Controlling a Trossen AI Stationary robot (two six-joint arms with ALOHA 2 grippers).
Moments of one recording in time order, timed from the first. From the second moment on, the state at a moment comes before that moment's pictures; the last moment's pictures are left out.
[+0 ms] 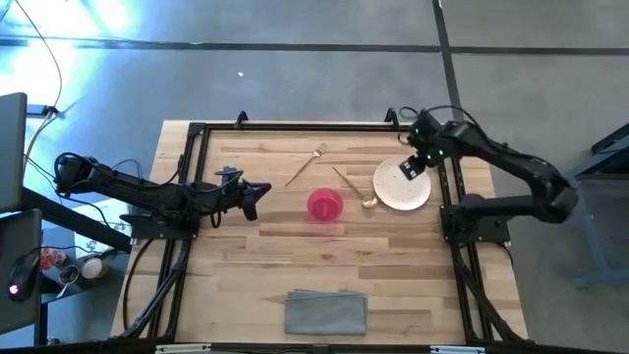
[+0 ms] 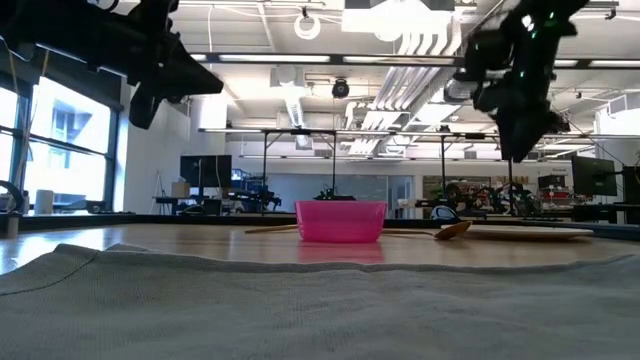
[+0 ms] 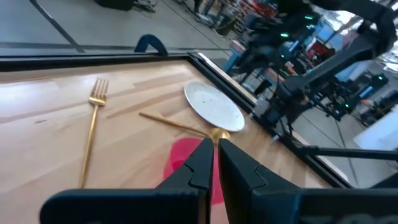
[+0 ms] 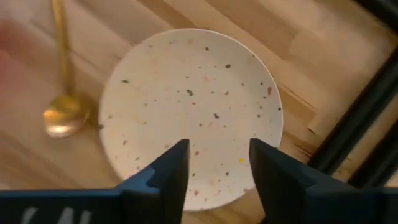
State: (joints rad) left arm -0.03 0.84 0.31 0.29 -0.56 -0.69; right arm -0.80 1.15 0.90 -1.04 0.00 0.15
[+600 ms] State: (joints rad) left arm -0.03 0.84 0.31 0.29 -0.55 -0.69; right arm -1.05 1.46 0.86 -0.83 -0.09 0.05
